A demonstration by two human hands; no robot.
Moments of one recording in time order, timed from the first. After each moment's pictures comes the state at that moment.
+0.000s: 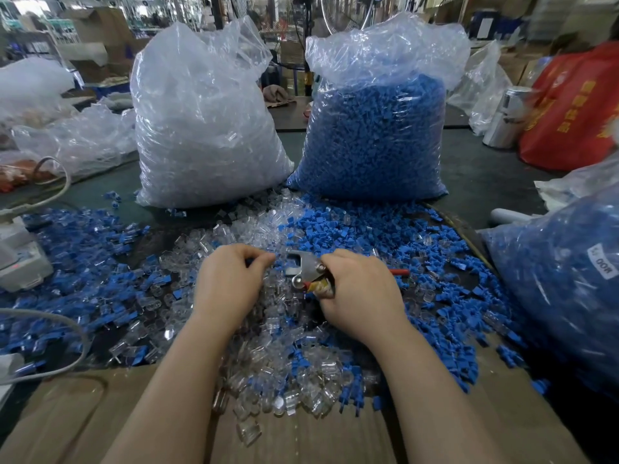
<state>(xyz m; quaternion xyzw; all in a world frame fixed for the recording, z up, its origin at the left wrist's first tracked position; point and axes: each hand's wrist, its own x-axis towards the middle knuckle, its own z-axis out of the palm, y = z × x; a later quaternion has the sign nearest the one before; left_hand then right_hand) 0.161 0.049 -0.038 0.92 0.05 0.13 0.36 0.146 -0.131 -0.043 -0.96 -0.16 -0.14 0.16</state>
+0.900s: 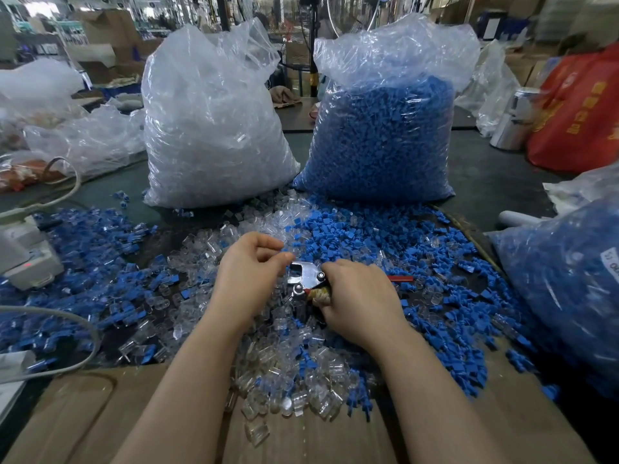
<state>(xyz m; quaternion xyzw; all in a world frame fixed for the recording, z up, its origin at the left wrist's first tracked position) 0.160 0.039 -0.032 0.82 0.07 0.08 0.56 0.150 -0.119 -0.052 -0.97 -0.17 -0.10 0.12</state>
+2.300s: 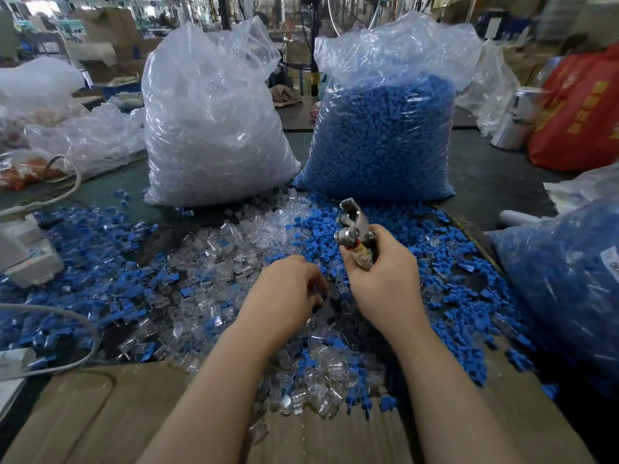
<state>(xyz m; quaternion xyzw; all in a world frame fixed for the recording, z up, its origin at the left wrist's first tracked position) 0.152 0.014 -0.039 0.97 -0.15 0.03 0.20 0.144 -0.135 -0.042 -0.85 -0.04 -0.22 0.47</state>
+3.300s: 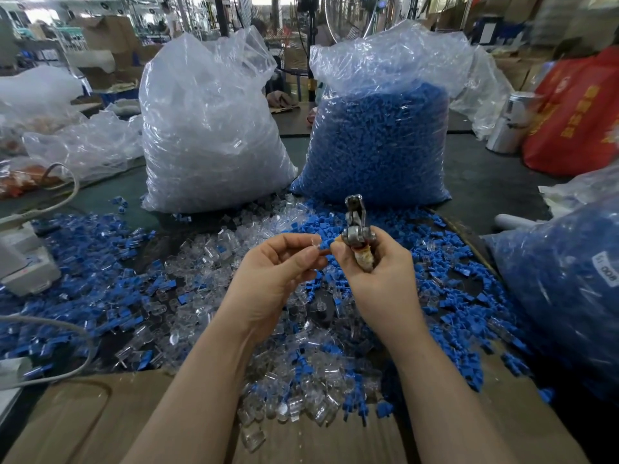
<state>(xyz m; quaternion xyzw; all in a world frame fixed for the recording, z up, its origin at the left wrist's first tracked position) 0.142 0.017 -0.016 0.57 -0.05 -0.06 0.82 0.134 -0.130 -0.026 -0.74 -0.11 -0.20 0.64</state>
